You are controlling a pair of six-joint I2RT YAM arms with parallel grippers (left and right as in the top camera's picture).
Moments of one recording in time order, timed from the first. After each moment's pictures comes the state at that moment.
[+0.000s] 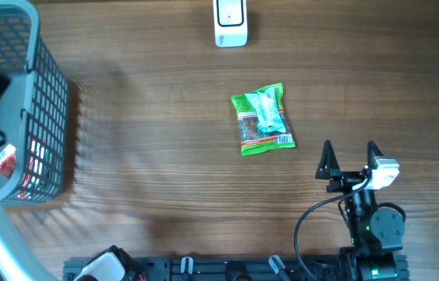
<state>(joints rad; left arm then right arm) 0.60 1.32 1.65 -1.03 0.05 -0.42 0.09 0.03 0.01 0.01 0.05 0.19</state>
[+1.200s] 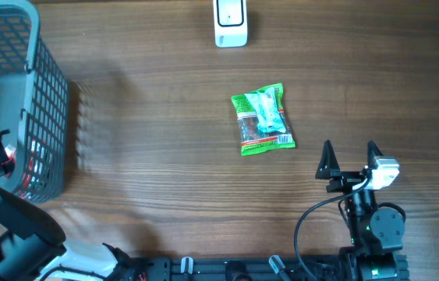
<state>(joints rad) 0.73 1.75 1.44 -0.99 -0.18 -1.32 0.09 0.03 0.01 0.01 0.05 0.19</state>
